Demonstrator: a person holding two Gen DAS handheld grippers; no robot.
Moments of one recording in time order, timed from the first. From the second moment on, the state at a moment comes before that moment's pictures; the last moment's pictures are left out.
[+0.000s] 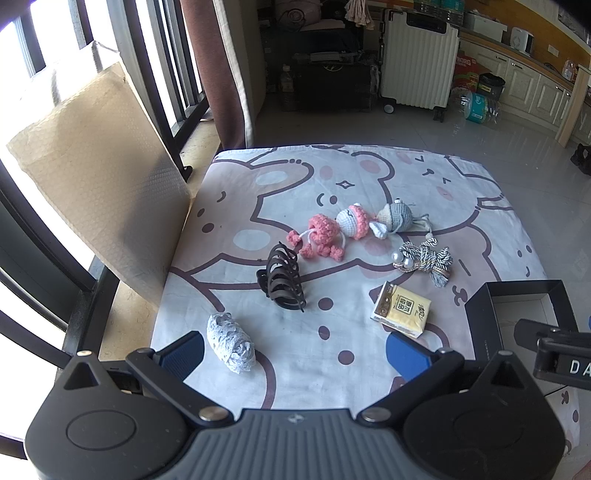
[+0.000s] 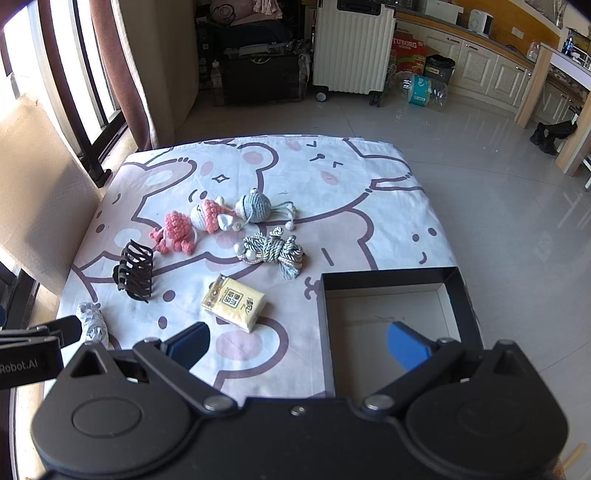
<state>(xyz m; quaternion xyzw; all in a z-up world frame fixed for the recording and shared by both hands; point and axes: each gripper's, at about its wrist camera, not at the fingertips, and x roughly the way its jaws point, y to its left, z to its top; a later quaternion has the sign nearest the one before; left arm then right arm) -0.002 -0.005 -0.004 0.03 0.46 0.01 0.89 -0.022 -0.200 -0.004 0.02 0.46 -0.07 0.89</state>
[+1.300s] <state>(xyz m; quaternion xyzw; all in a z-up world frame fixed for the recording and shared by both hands) -0.003 -0.008 0.001 0.03 0.45 0.00 0.89 -0.022 -0.199 -0.003 0.02 0.46 -0.07 0.89</state>
